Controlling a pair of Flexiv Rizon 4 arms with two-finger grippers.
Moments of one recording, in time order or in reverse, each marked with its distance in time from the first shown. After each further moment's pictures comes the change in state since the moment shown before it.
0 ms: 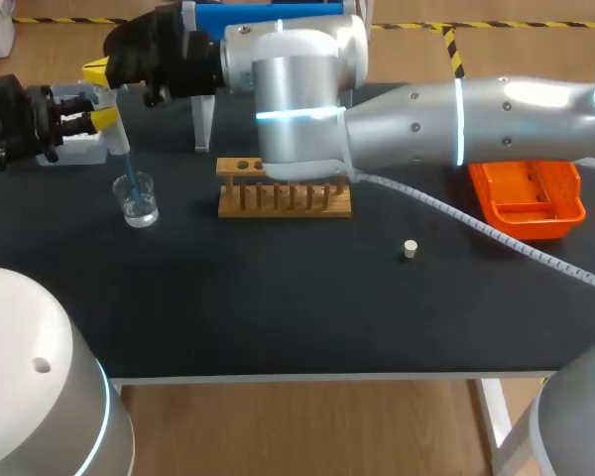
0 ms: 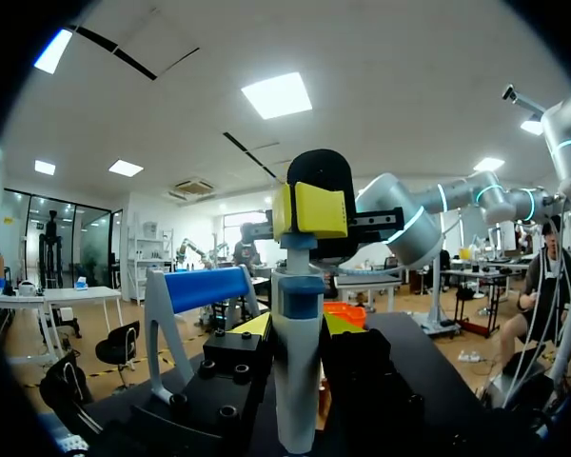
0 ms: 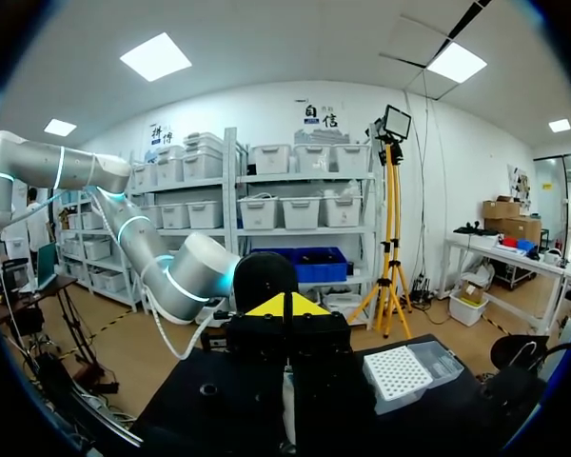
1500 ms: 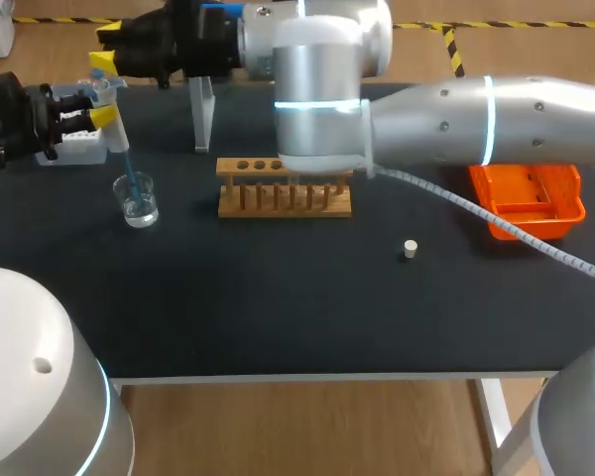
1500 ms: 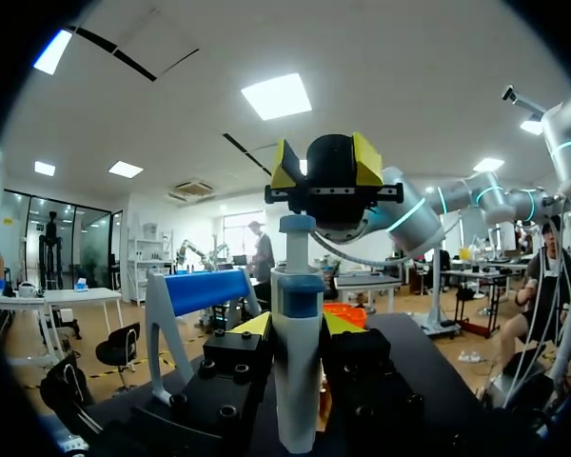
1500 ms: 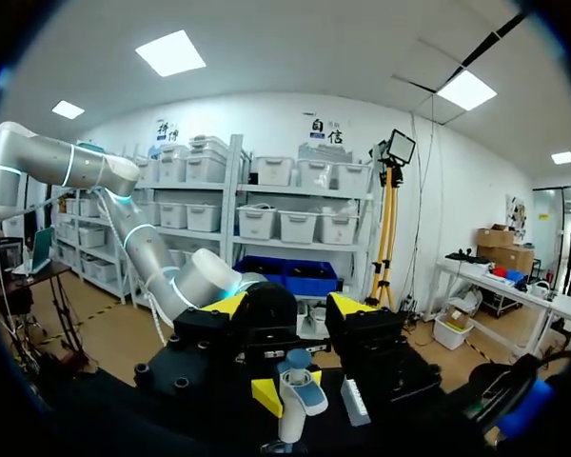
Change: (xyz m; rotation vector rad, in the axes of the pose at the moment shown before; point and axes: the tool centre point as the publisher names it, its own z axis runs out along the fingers) left arm -0.001 -0.003 0.000 0.002 0.000 0.002; right arm 0.008 0.047 -0.034 -0.037 -0.030 -0.110
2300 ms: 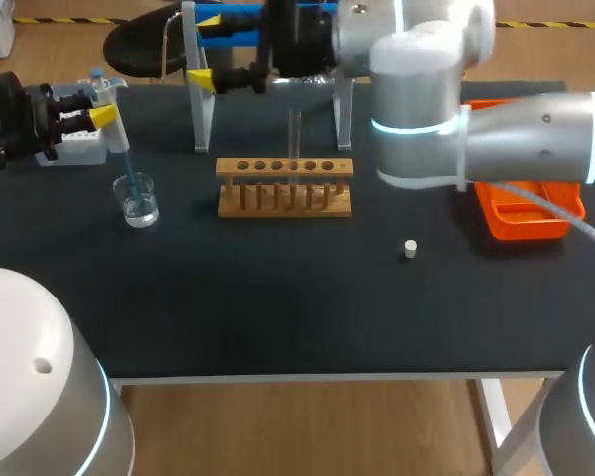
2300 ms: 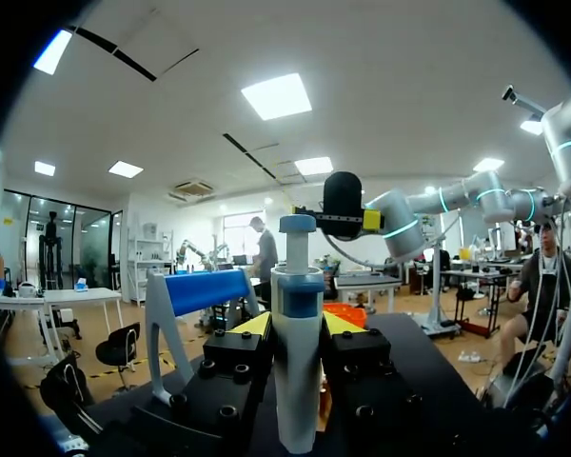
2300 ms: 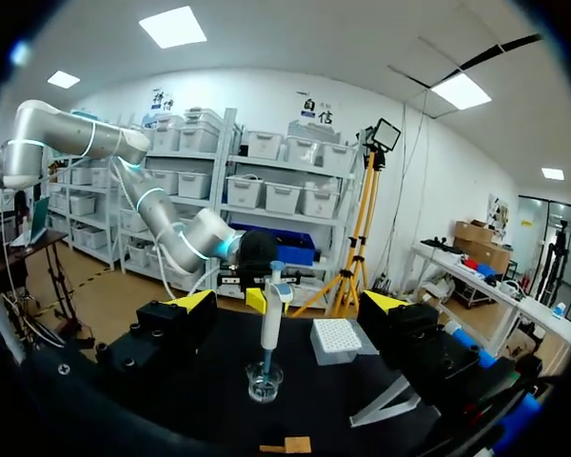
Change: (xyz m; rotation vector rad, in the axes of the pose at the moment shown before) left arm 0.000 0.000 0.000 0.000 0.000 0.000; right arm -0.010 -0.026 -0.132 0.147 -0.078 -0.069
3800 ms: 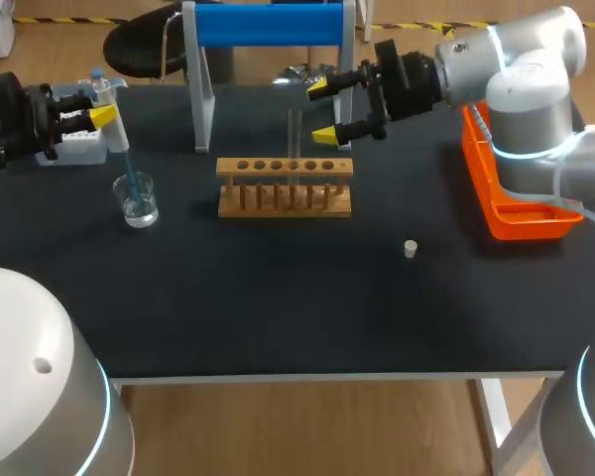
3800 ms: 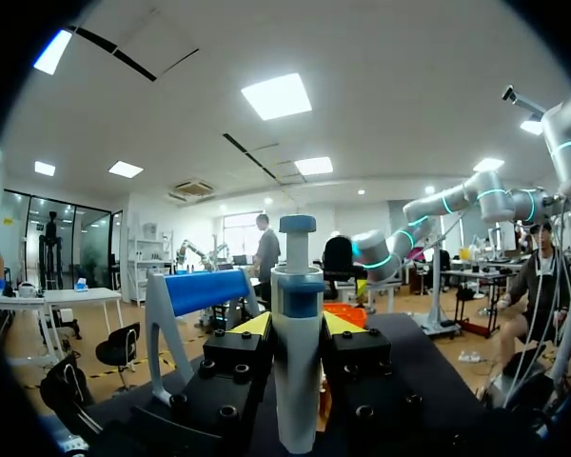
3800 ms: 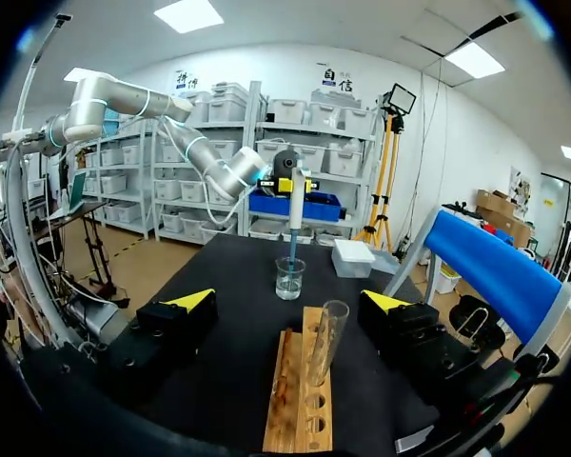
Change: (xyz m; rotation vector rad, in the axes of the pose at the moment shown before) left arm 0.000 0.000 0.000 0.000 0.000 0.000; right arm 0.002 -0.141 -0.134 0.127 0.142 0.027
